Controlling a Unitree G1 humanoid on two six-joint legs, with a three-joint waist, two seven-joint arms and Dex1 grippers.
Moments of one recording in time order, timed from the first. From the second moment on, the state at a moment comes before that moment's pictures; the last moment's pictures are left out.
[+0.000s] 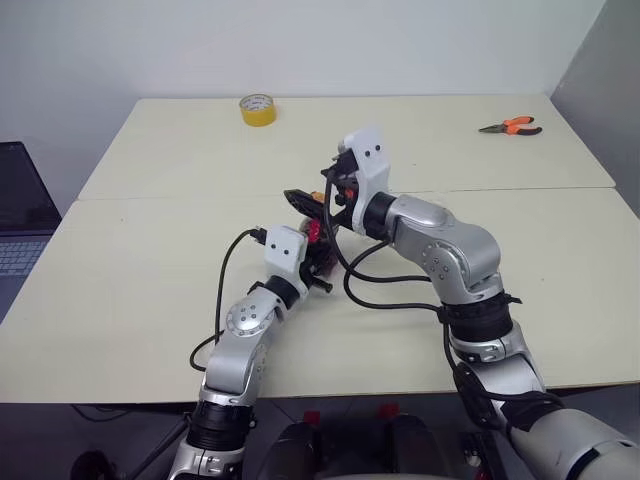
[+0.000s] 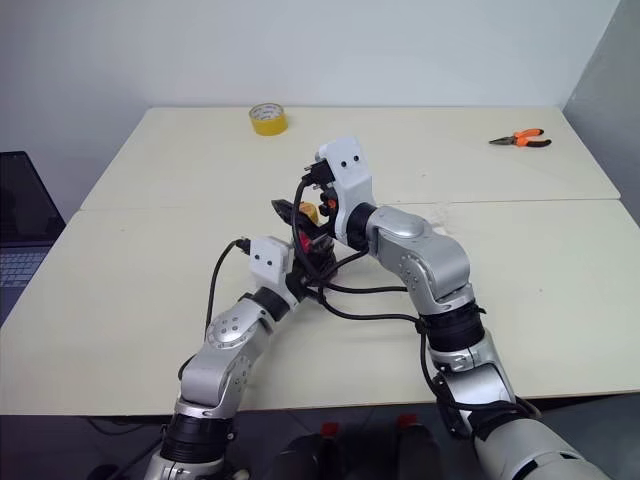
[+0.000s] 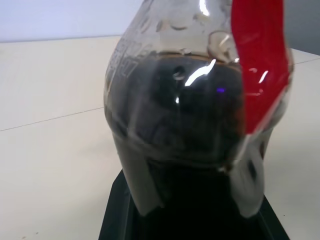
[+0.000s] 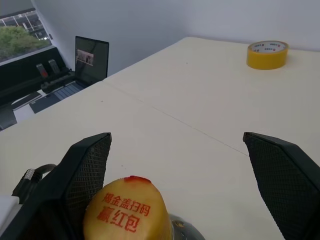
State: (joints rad) left arm -0.23 0.13 -0.10 -0.19 -0.17 0.31 -0.32; right arm -0.84 -0.07 0.14 -0.10 0.38 0.87 0.33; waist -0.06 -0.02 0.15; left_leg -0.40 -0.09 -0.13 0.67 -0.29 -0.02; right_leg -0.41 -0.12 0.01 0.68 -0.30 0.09
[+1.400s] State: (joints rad) left arm -0.23 0.14 -0.12 -0.19 -0.17 0.31 -0.33; right arm -0.76 -0.16 0.14 -0.27 0.48 0.94 0.36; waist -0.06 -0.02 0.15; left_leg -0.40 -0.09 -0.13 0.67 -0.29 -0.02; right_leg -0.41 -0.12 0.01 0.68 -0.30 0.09
